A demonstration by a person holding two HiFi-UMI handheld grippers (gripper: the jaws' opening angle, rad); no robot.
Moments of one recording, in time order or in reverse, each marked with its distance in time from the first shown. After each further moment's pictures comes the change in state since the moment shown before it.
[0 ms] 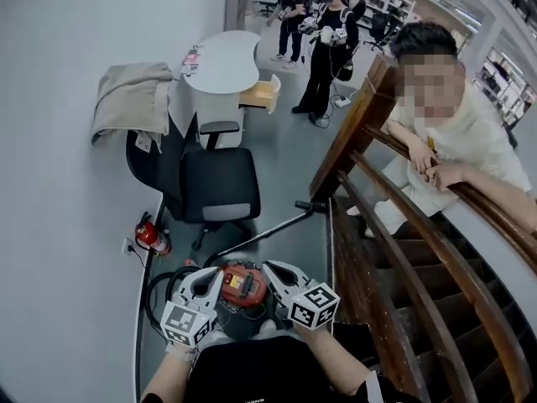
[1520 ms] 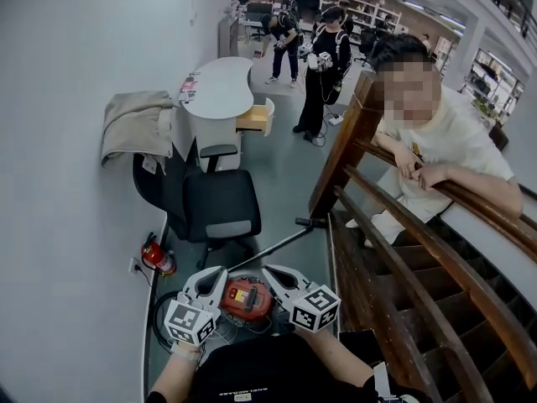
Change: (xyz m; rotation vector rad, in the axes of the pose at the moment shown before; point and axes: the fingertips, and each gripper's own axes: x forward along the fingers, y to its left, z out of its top) left arm -0.011 -0.010 0.049 0.032 -0.080 -0.025; right arm -0.017 0.040 0.039 -0.073 -0.065 0.026
